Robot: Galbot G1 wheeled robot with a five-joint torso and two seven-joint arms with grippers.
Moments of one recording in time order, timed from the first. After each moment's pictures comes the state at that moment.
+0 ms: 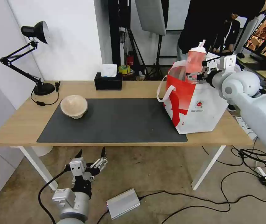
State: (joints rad) left arm 1.75 -1.45 -0.36 -2.37 -0.21 0.18 -0.24; right arm -0.14 0.71 -0.16 1.55 1.05 -0.64 0.29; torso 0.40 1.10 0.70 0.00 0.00
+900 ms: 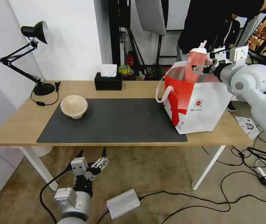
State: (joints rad) left arm 1.74 -1.45 -0.36 -2.36 -0.21 0.17 -0.24; right arm -0.16 0.65 -0.09 1.68 1.10 -0.66 0.35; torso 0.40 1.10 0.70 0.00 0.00
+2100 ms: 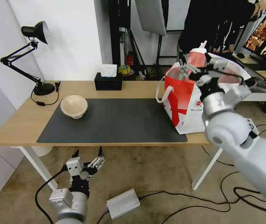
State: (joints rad) left arm 1.77 -1.47 -0.39 -2.38 -0.21 0.17 -0.24; right arm -0.70 0.74 0.01 2.13 0.78 0.14 0.55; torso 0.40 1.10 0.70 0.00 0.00
